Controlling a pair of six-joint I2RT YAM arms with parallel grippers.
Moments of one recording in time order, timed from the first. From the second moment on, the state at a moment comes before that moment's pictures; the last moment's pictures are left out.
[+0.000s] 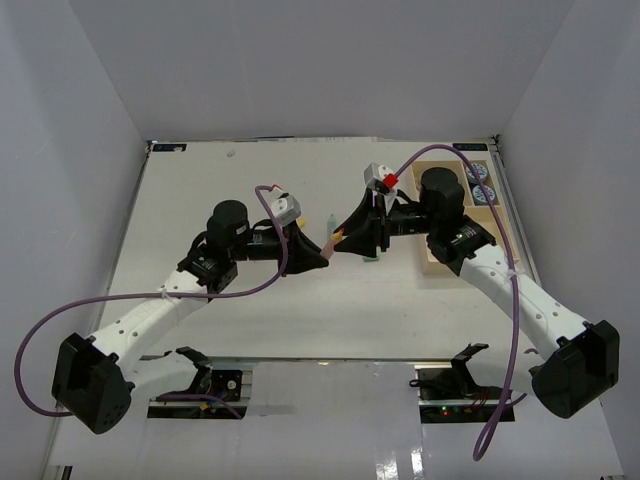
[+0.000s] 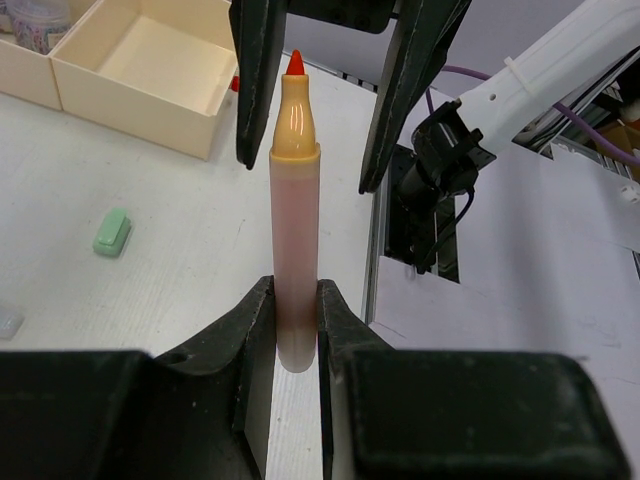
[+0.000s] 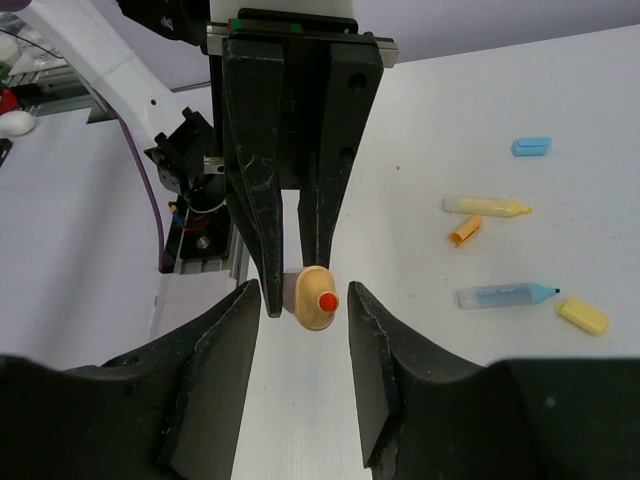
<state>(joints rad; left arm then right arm) -0.58 1.10 0.81 0.14 0.89 -0.18 0.55 1.19 1.03 0.01 -1.06 0.02</state>
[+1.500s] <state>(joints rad) -0.58 1.11 0.76 0.17 0.91 -0.16 0.67 1.27 1.07 -0.01 -1.08 0.02</state>
